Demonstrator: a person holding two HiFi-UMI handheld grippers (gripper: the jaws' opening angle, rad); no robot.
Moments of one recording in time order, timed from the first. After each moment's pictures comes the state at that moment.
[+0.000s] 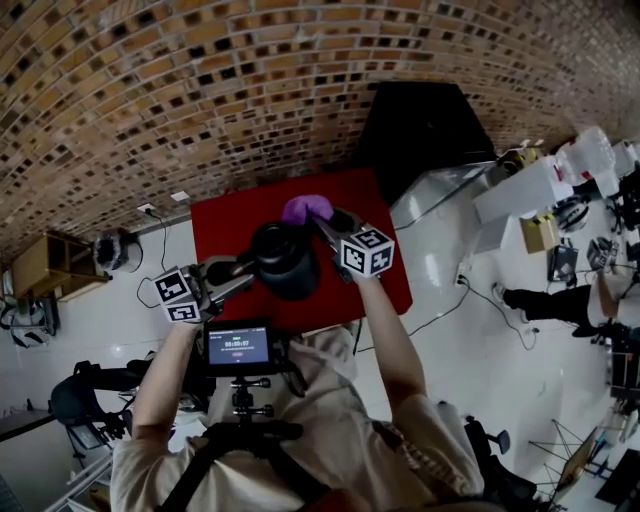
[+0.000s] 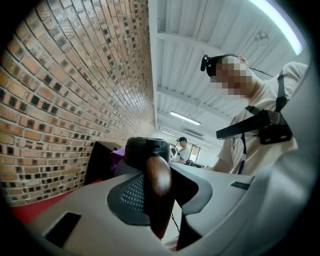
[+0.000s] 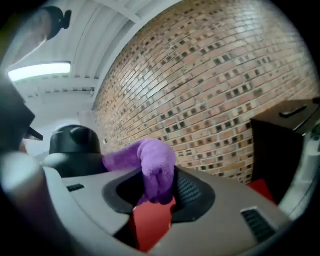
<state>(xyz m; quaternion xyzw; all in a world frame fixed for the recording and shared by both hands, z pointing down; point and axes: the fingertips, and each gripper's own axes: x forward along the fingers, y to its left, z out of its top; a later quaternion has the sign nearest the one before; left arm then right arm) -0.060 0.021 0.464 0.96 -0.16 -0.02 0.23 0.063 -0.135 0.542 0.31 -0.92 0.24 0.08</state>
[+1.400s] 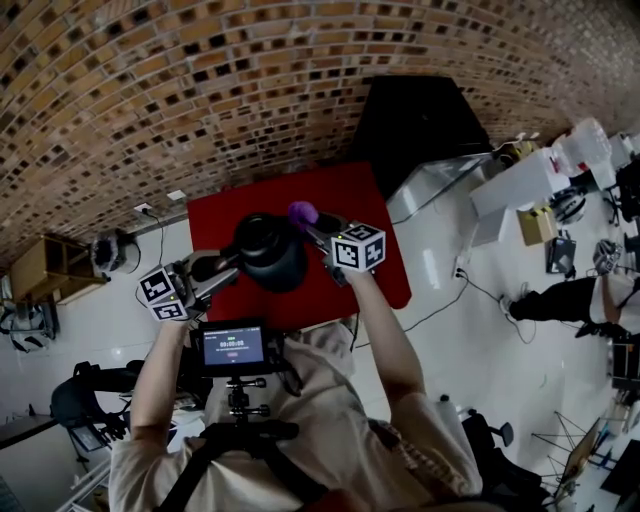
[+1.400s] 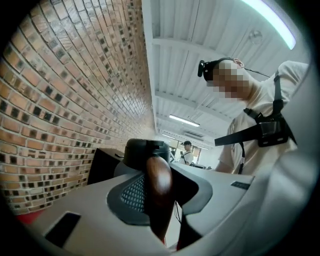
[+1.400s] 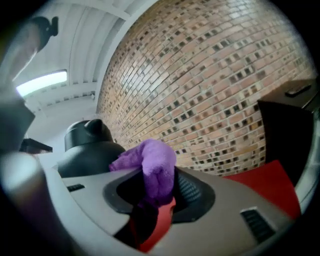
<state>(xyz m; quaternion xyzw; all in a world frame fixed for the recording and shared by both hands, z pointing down) -0.087 0.027 0.451 0.97 -0.16 -0.04 0.20 0.033 -0.102 0.550 0.24 -0.91 0.31 0.09</state>
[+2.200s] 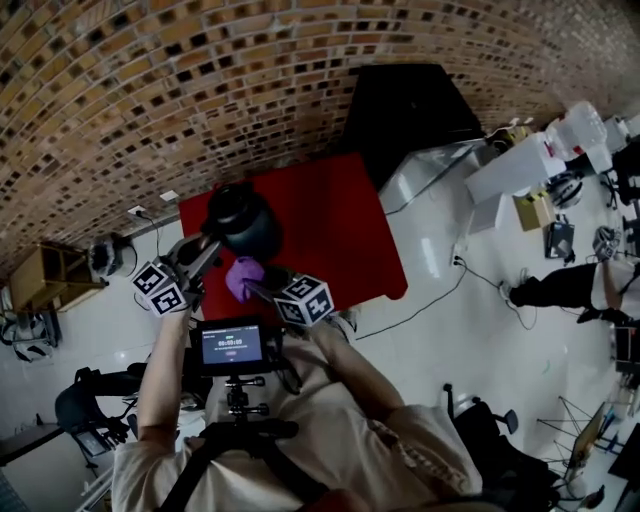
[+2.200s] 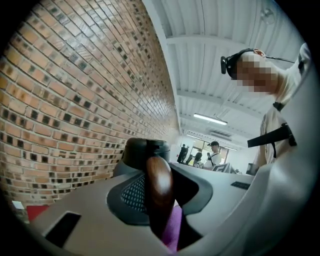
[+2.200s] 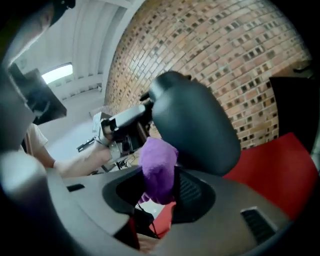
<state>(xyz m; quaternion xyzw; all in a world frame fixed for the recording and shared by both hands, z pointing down) -0.114 -0.026 0.472 0.92 -0.31 -0.03 0.23 -0.061 0.043 0.564 0.18 -0.91 0.34 0.13</state>
